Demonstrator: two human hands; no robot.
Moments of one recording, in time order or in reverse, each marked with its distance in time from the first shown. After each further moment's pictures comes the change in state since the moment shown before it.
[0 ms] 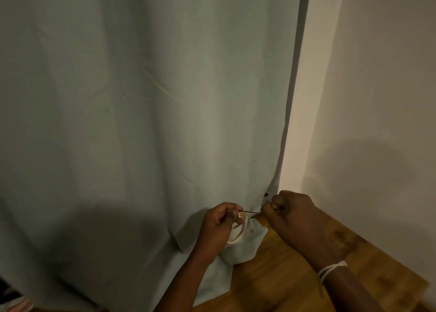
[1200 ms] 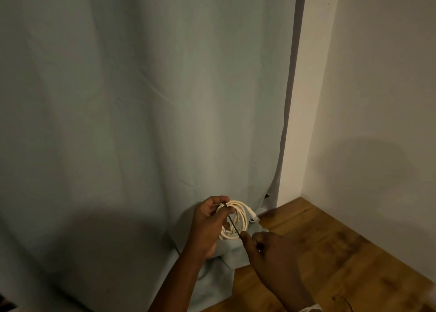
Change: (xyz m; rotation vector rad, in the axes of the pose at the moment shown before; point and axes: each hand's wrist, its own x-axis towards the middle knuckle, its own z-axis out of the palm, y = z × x) left_hand 0.011 0.027 -0.007 -0.183 0.142 -0.163; right_hand -0.058 -0.019 0.056 0.111 -0.153 0.294
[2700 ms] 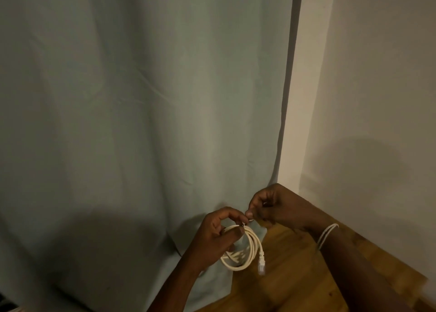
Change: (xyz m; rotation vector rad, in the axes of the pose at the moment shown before) left_hand -0.029 -0.004 -0.012 0.264 -0.413 0.272; right_hand 0.090 -0.009 -0.077 0.357 -0.571 -0.157
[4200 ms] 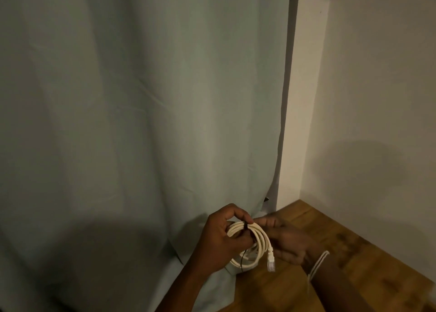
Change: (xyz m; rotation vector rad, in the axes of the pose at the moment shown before) left_hand 0.006 0.022 0.007 0.099 0.048 0.109; right_hand -0.015 0.043 0.037 0.907 -0.028 0.296
